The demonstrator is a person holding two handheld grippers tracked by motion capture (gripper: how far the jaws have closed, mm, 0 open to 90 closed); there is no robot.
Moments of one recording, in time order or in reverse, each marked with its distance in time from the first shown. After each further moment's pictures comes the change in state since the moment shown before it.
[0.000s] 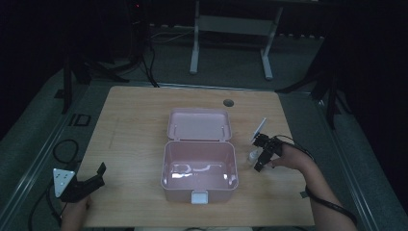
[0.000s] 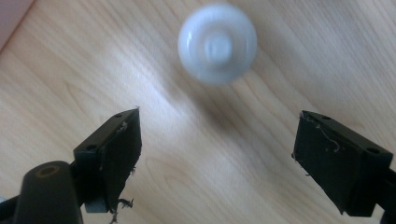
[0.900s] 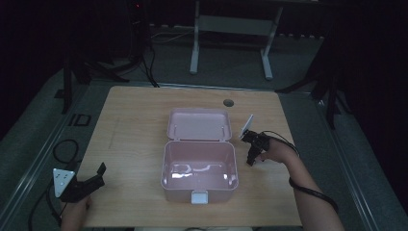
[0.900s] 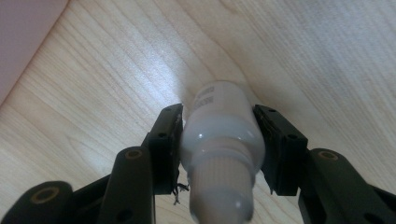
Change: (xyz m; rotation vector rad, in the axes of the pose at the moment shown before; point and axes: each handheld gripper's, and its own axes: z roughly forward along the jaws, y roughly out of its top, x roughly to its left) left arm 0.000 0.000 0.000 0.000 -0.002 0.002; right arm -0.001 0.041 0.018 0.057 0.029 0.003
